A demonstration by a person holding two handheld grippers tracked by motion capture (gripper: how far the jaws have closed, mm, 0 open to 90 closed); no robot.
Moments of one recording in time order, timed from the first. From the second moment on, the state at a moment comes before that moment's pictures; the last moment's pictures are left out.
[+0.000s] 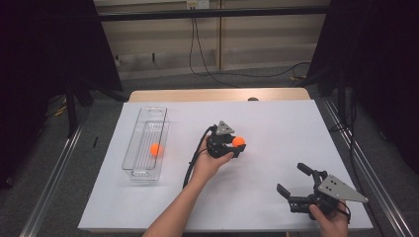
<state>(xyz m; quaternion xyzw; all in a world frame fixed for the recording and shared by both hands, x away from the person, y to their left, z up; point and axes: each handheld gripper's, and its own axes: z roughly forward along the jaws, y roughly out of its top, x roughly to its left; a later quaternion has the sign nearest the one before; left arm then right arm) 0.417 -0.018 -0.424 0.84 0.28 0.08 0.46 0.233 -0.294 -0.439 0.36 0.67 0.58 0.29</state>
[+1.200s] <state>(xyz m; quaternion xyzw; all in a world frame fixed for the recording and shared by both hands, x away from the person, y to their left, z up) 0.412 0.007 -0.422 0.84 0.29 0.08 0.45 0.233 -0.292 -0.440 0.36 0.67 0.58 0.29</state>
